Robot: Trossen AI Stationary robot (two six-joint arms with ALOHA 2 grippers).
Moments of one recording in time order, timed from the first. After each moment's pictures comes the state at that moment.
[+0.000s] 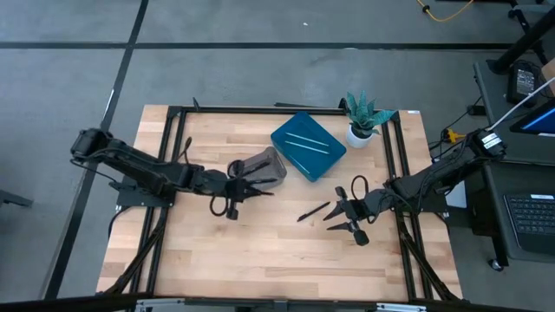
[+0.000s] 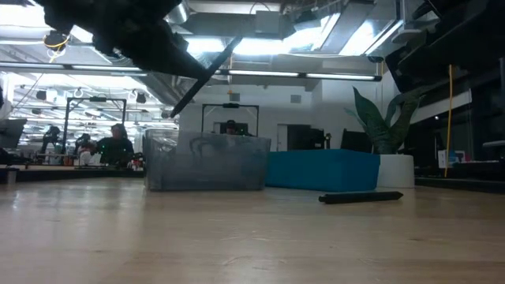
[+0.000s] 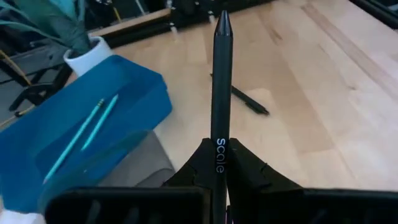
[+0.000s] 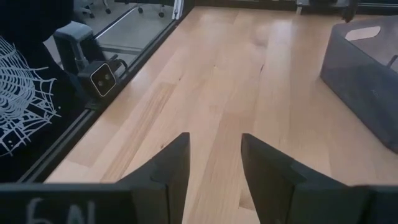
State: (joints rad) left arm -0.19 1.23 0.59 0.18 -0.25 0.16; right arm 0.45 1.09 0.38 0.30 0.09 0.12
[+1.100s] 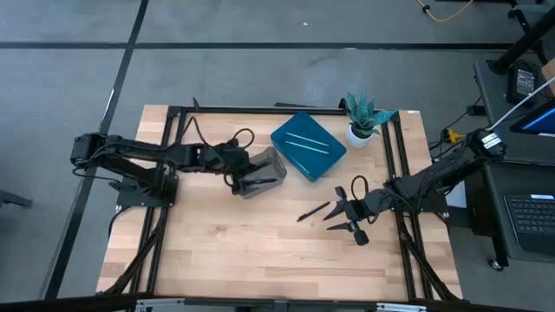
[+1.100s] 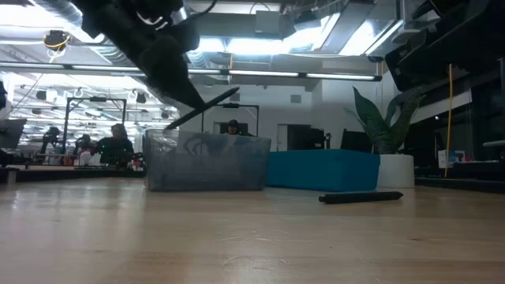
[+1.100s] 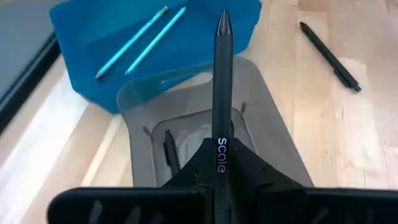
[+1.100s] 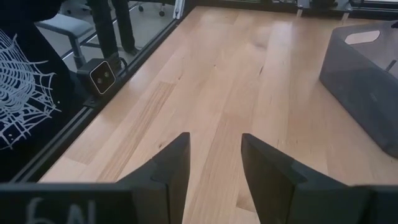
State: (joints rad) left arm 0.10 1.23 0.70 -0.16 -0.16 -0.06; right arm 0.45 1.09 0.38 0.30 0.09 0.10
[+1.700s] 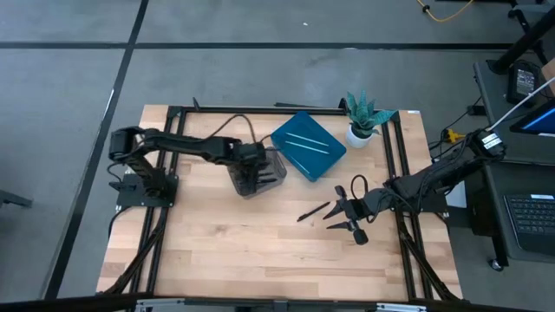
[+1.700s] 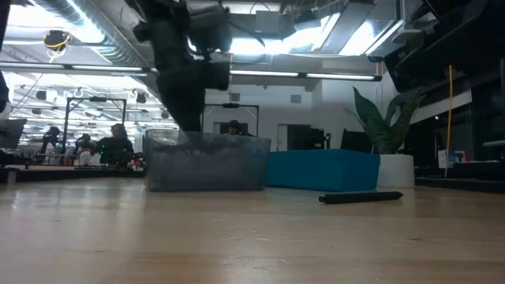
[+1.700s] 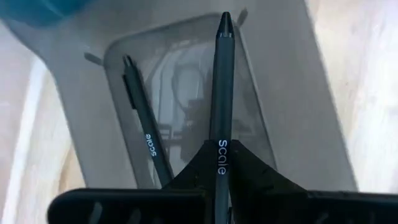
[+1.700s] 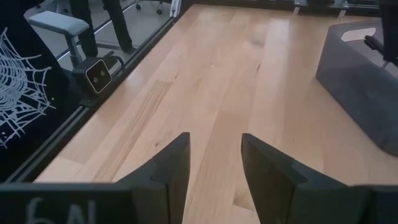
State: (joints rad) left arm 0.16 1.61 1.06 -0.62 -0.01 -0.05; right arm 0.44 1.09 0.38 0.29 0.09 0.10
